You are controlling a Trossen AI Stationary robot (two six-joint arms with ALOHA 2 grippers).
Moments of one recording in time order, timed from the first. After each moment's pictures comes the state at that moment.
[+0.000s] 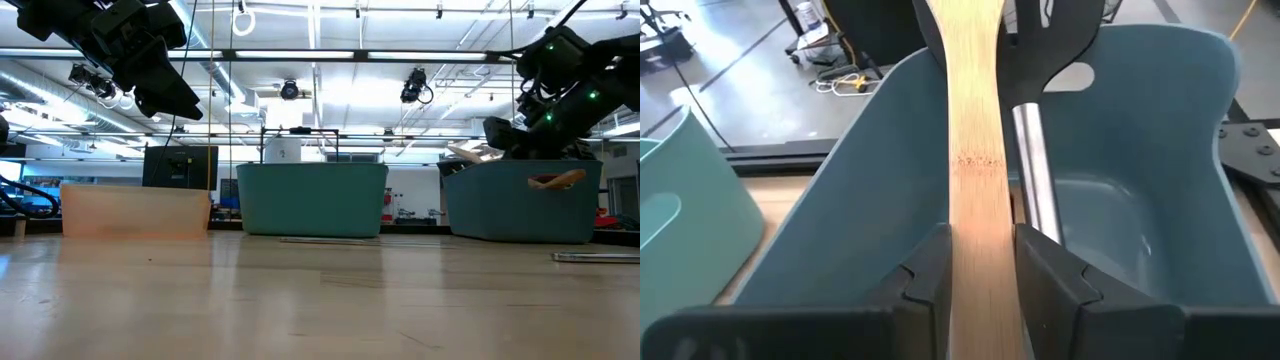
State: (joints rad) left arm -0.01 0.78 0.51 -0.28 -0.17 -0.28; right arm -0.47 0.71 0.25 -0.15 0.72 0.67
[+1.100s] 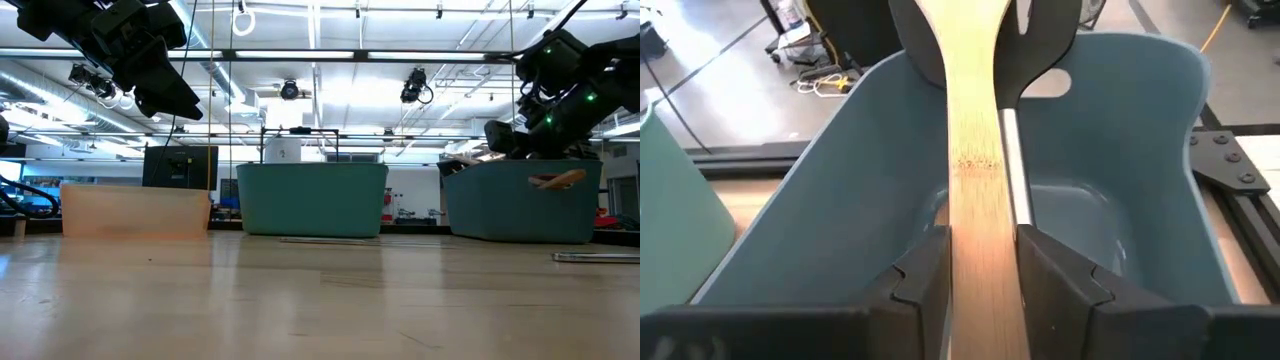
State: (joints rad) left arm -0.01 0.78 0.51 -0.28 -0.17 -0.28; right arm -0.50 0.72 0.25 -0.15 0.74 0.65
